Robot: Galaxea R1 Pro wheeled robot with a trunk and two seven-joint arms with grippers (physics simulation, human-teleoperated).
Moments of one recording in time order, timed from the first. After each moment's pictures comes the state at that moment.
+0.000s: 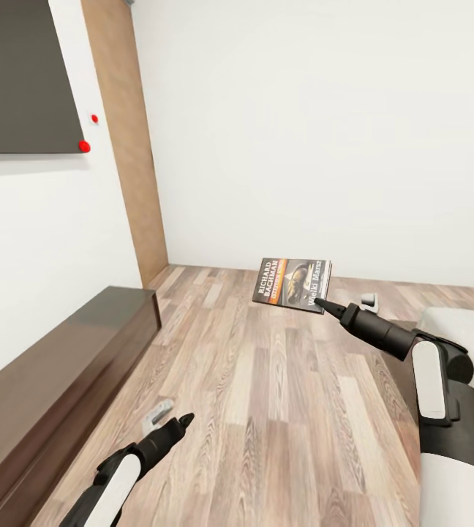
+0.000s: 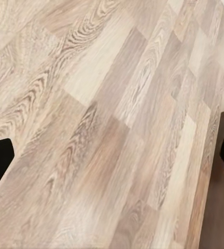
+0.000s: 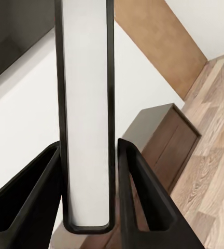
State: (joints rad) left arm -0.27 0.02 -0.15 -1.07 0.86 0.37 0.15; right arm -0.61 -0.03 -0.37 -1.50 -0.45 1.04 0.71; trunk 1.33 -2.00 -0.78
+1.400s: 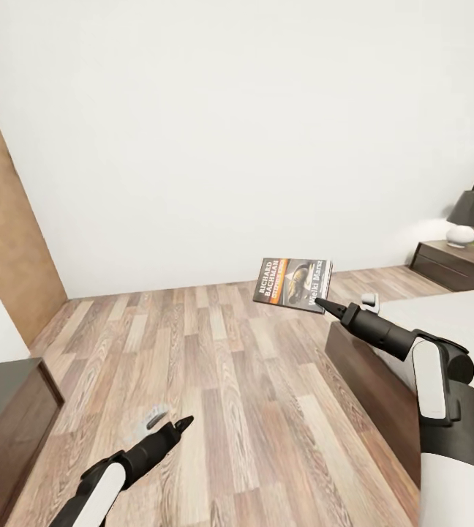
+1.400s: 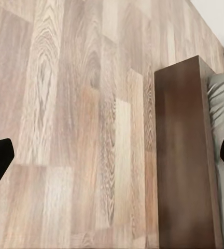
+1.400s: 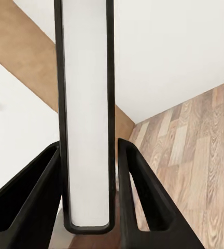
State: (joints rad) left arm -0.24 0.06 -0.11 -1.08 0.88 0.45 -0.06; right arm -0.61 -0.03 -0.37 -1.50 -0.45 1.04 0.71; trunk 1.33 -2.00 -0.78
